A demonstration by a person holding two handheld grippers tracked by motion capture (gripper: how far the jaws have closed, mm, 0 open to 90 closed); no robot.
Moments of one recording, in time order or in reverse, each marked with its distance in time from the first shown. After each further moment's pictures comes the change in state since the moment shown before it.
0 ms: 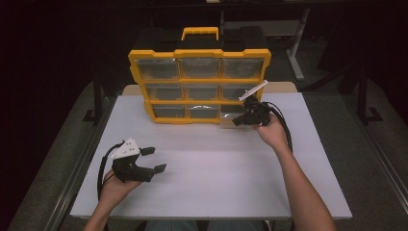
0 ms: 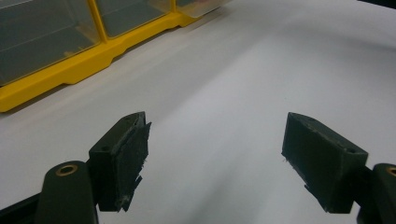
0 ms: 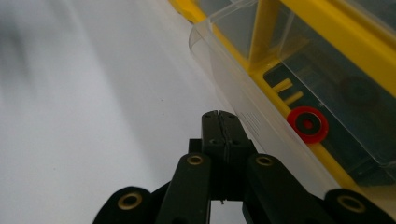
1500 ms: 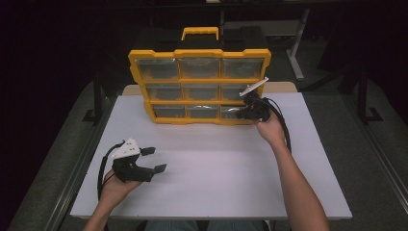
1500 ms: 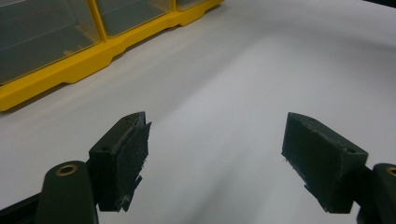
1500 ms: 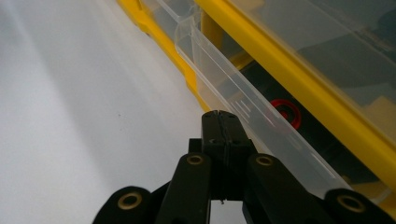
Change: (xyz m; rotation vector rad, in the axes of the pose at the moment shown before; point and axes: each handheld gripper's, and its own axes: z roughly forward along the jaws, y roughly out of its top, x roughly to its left) left arm 0.000 0.000 0.001 0.004 0.000 -0.005; right arm -0.010 0.006 0.001 -0.027 -0.147 0.001
